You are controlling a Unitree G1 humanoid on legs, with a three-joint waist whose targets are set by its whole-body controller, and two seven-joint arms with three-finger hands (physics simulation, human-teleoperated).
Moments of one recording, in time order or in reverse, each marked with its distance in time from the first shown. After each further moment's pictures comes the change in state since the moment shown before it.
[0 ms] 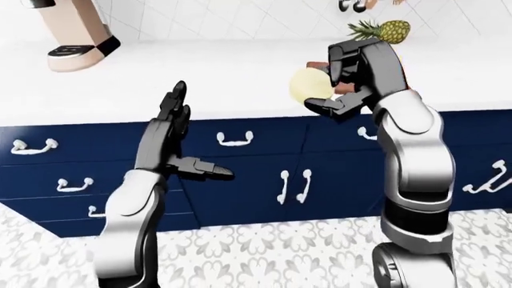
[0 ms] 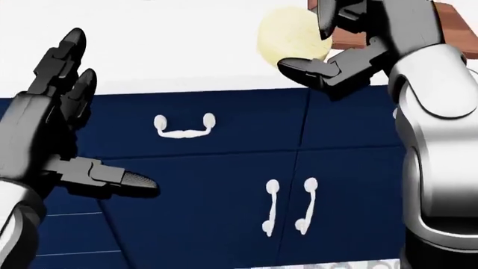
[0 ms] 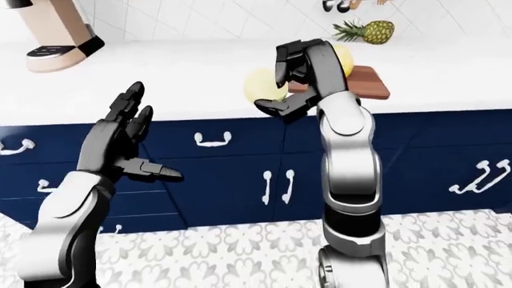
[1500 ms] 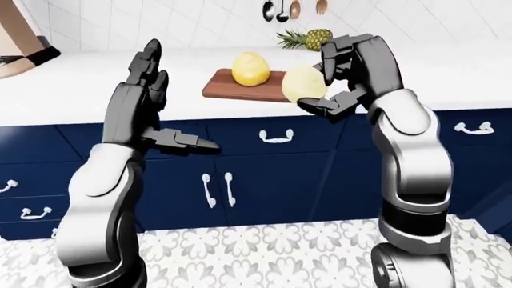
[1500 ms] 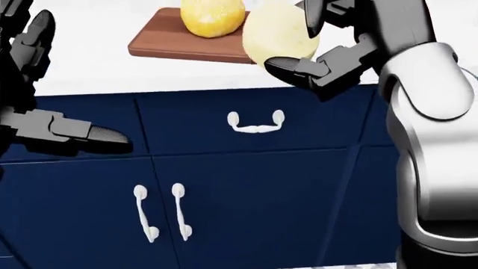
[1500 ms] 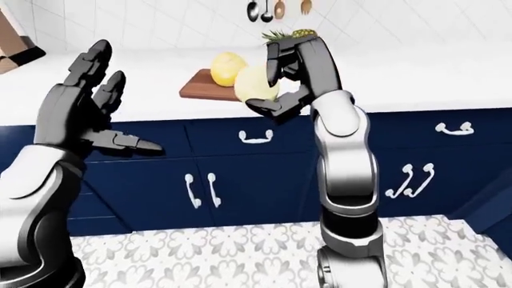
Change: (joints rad) left arm -0.174 0.102 0.066 -0.055 -0.033 0.127 0.020; right arm -0.004 0.006 0.027 -0.024 0.044 -0.017 -0.017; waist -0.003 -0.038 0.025
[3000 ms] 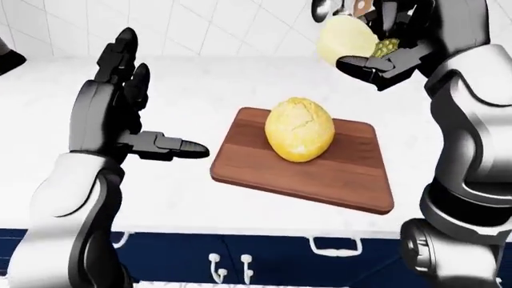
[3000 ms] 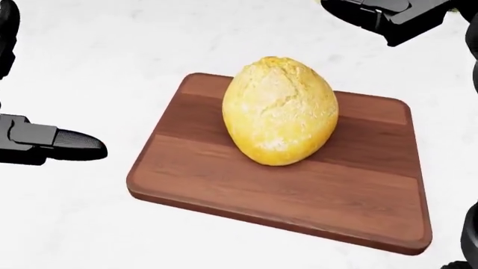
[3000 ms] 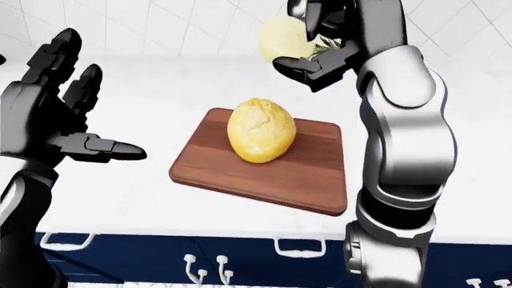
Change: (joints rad) left arm 0.010 0.049 0.078 -0.171 -0.091 0.137 0.037; right arm -0.140 -0.202 -0.083 -0.092 0.158 0.149 -0.025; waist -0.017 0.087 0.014
